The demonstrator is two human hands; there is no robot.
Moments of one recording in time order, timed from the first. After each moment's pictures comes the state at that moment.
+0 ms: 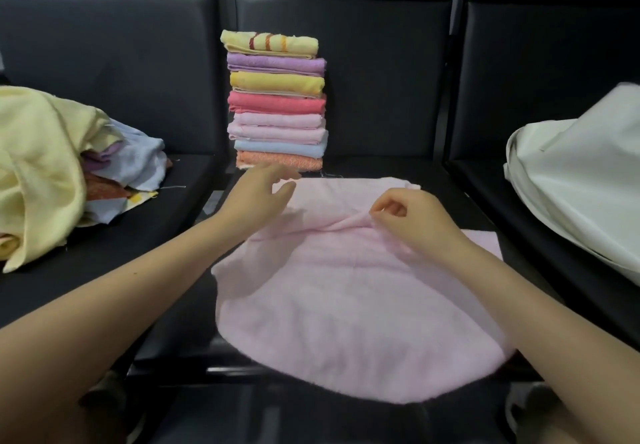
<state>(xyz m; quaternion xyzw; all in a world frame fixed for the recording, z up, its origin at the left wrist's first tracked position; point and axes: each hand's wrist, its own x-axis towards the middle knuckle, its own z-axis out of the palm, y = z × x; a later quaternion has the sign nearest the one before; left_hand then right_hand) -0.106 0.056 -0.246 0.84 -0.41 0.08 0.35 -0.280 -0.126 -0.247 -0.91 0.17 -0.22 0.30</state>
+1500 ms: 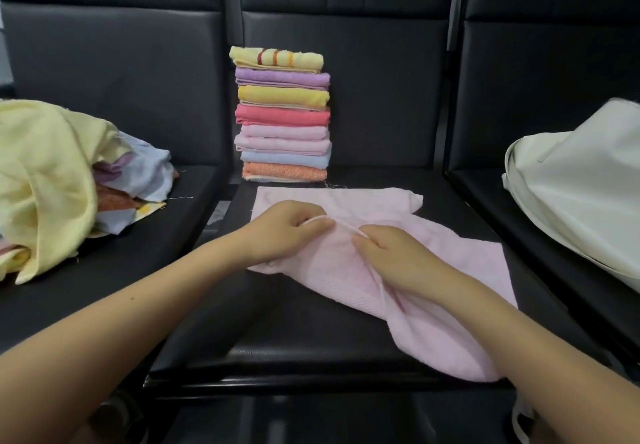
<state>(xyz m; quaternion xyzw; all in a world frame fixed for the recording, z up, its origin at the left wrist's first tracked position) -0.138 0.069 -0.238 0.77 -0.53 -0.09 0.34 -0.284 -0.068 -0.243 -0.94 0.14 -0.10 0.29</state>
